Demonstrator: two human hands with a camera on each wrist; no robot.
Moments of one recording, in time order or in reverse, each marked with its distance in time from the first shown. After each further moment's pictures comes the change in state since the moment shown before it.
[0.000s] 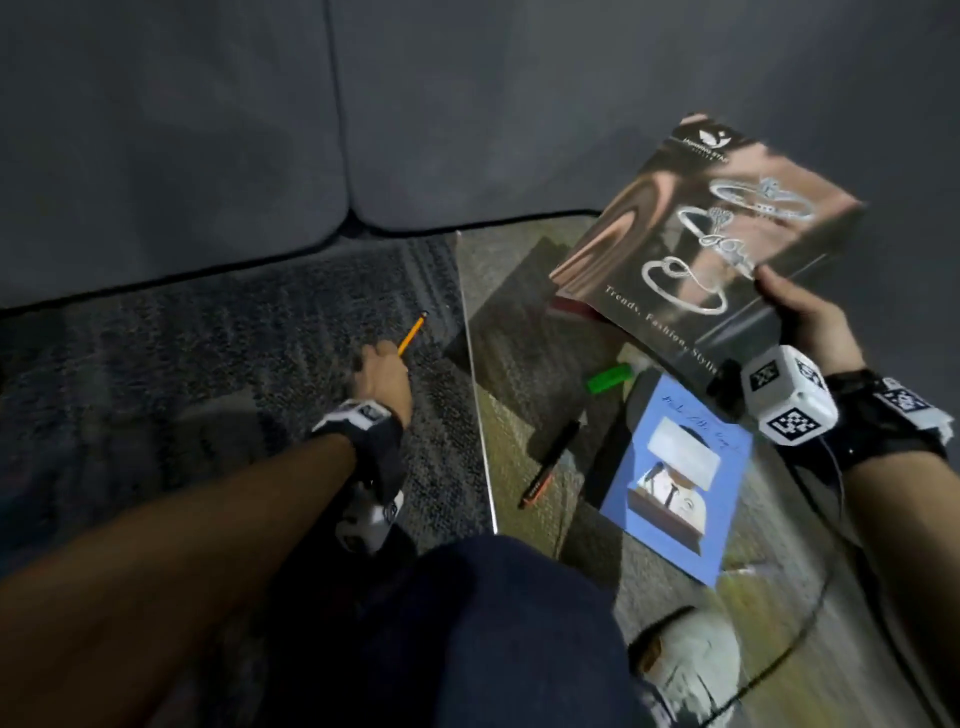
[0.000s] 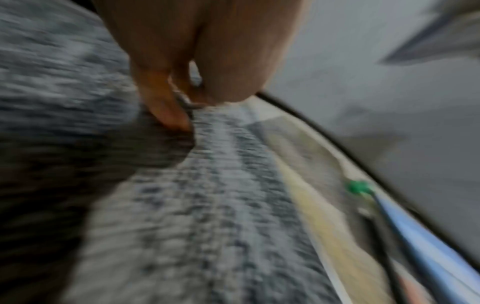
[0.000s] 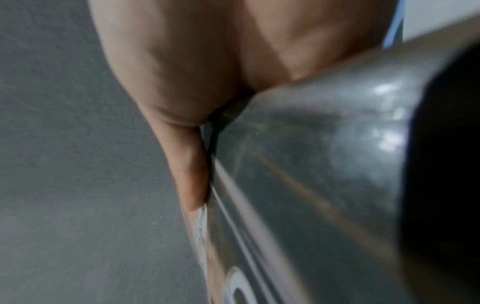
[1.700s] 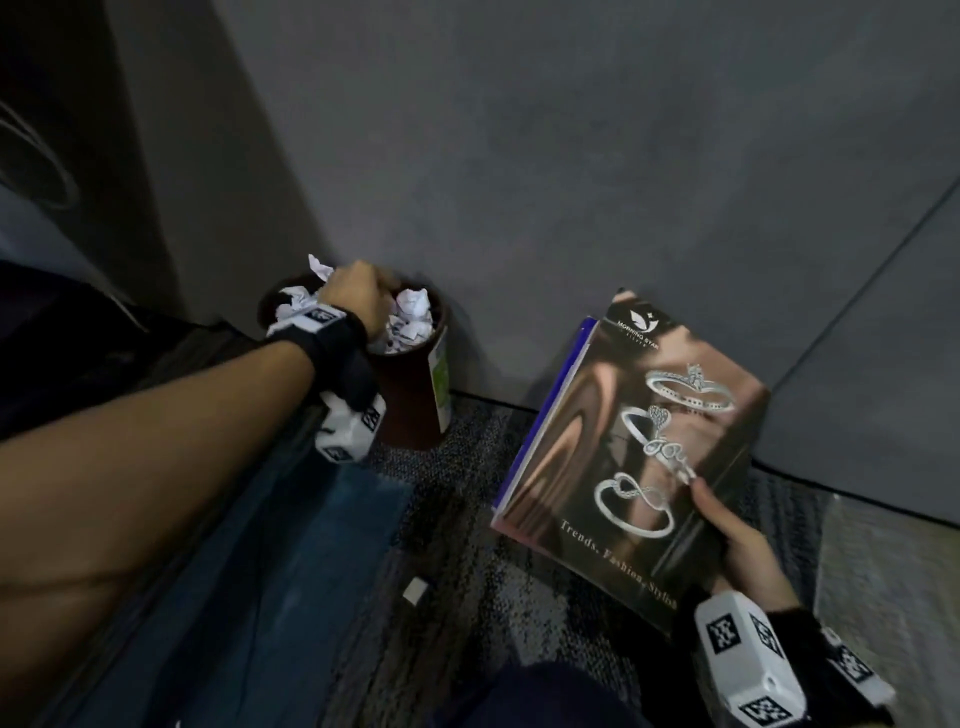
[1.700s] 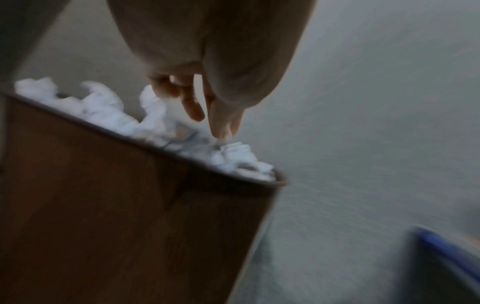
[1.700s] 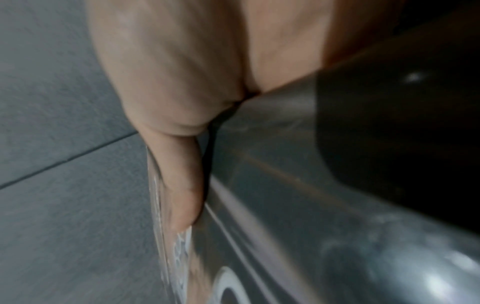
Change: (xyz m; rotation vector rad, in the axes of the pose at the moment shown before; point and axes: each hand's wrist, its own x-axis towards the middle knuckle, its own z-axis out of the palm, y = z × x) left_hand -0.048 -0.284 -0.381 0.005 0.622 -0.327; right_hand 0.033 0.155 0.283 0.058 -0.675 0.497
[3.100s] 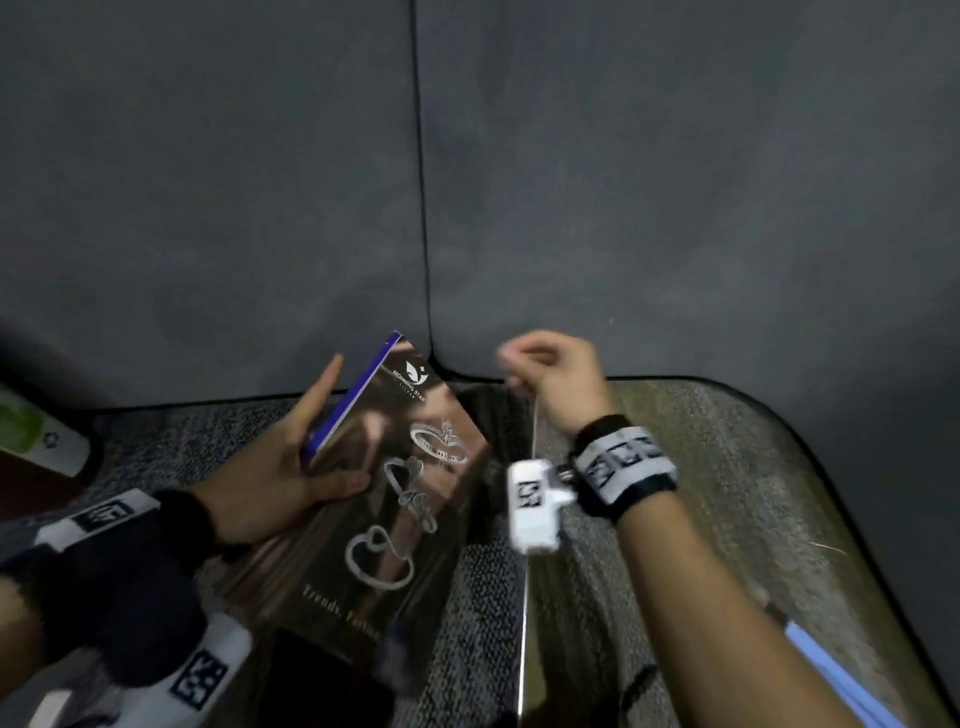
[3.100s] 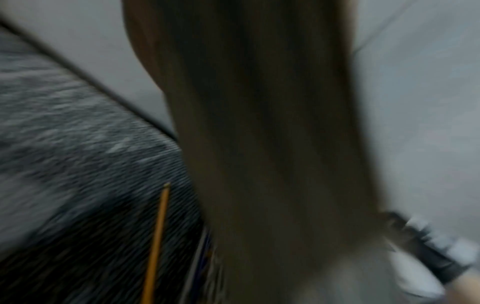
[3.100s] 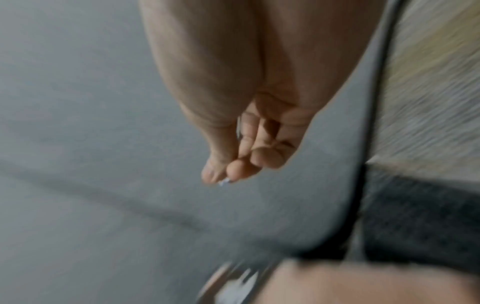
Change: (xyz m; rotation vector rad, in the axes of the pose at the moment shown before) left_hand -0.164 0.225 0.171 -0.709 -0.779 0.310; right_hand 0.040 -0.157 -0.159 -0.731 0.393 -0.620
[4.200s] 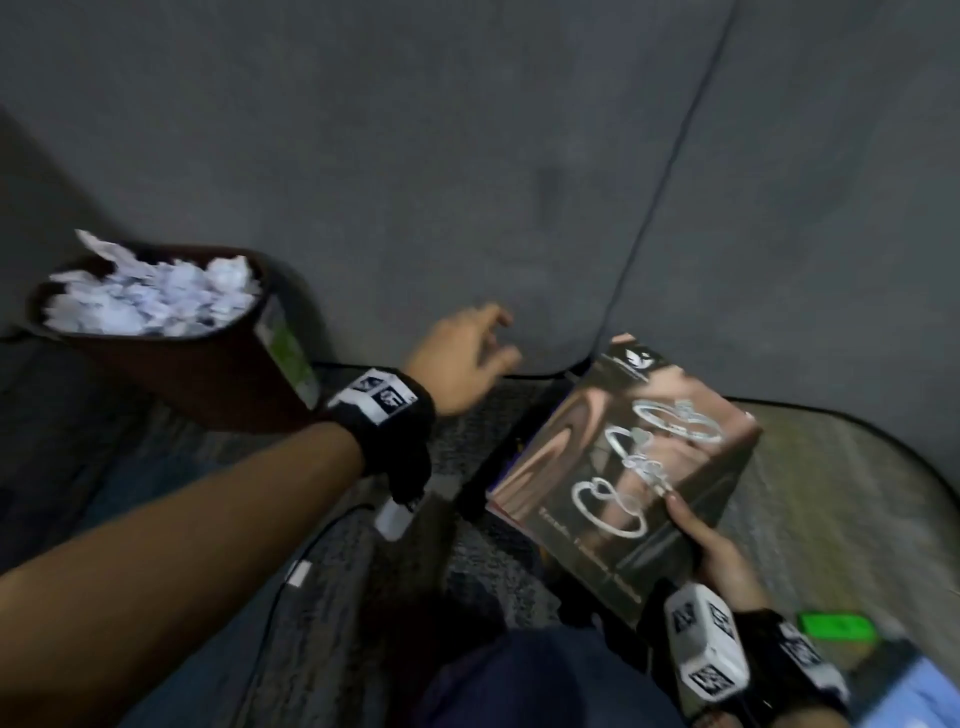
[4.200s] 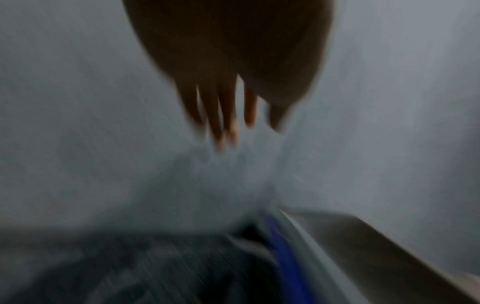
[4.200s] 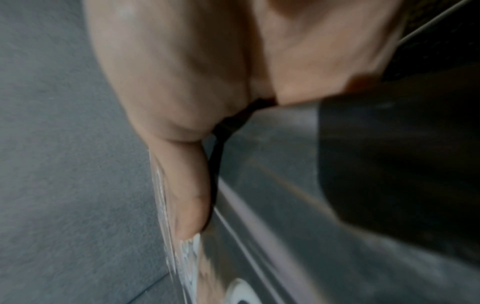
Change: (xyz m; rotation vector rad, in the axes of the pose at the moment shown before) left_hand -0.010 0.019 -0.075 0.635 0.334 0.203; right_hand -0.182 0.022 0.034 0.579 -0.041 0.671
